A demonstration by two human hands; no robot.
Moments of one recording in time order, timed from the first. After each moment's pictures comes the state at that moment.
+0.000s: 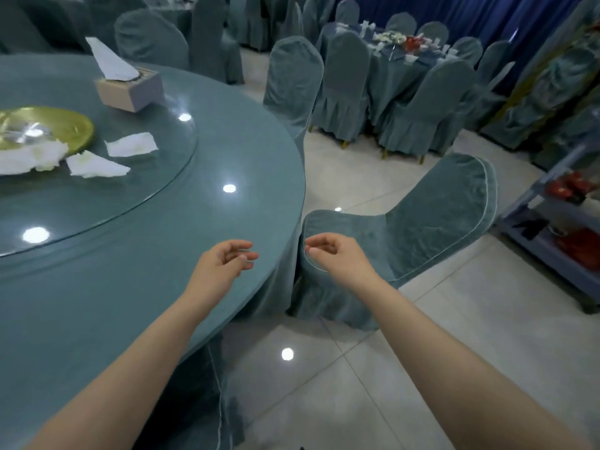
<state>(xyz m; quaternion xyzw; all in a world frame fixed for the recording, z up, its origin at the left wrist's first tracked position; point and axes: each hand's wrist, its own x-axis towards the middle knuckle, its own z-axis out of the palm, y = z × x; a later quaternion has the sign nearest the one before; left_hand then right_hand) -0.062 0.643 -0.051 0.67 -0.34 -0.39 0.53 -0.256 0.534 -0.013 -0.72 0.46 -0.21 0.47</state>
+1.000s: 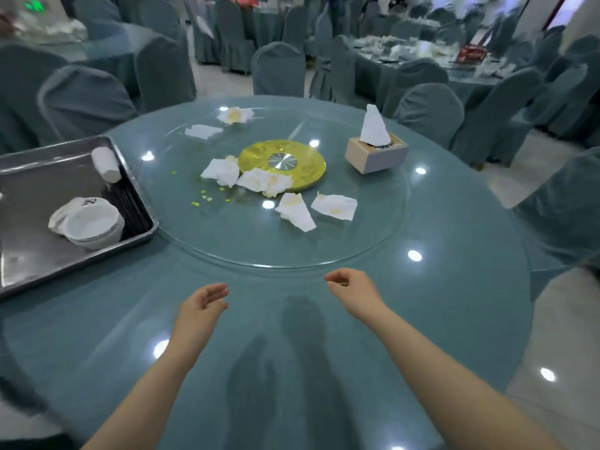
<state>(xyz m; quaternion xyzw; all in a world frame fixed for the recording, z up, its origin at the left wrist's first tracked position) 0.106 0.649 -0.087 0.76 0.11 -0.08 0.64 0.098 0.370 -0.075 -0.87 0.18 0.05 0.46</state>
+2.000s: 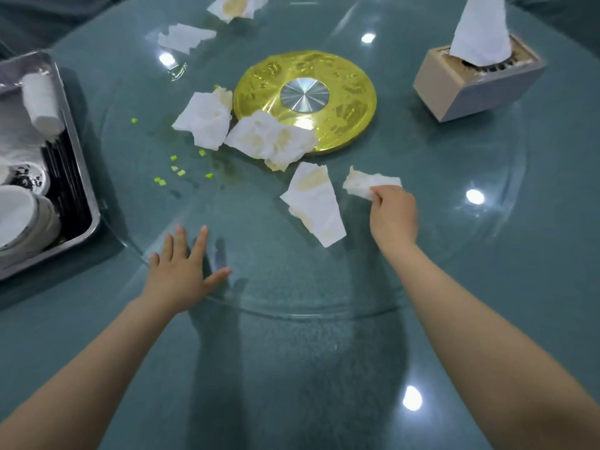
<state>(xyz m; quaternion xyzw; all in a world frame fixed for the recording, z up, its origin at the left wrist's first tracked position) 0.330 0.622 -0.175 0.97 0.03 -0.23 0.00 0.382 0.277 -0.180 -0.96 0.16 -0.09 0.23</state>
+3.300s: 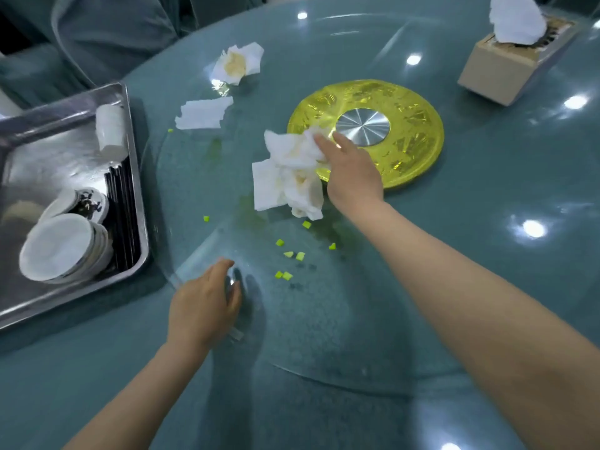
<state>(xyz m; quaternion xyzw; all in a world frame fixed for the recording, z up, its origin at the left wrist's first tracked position) 0.350 0.637 -0.162 1.00 0.03 0.04 0.05 0.524 0.411 -0.134 -0.97 -0.06 -0.05 0.23</state>
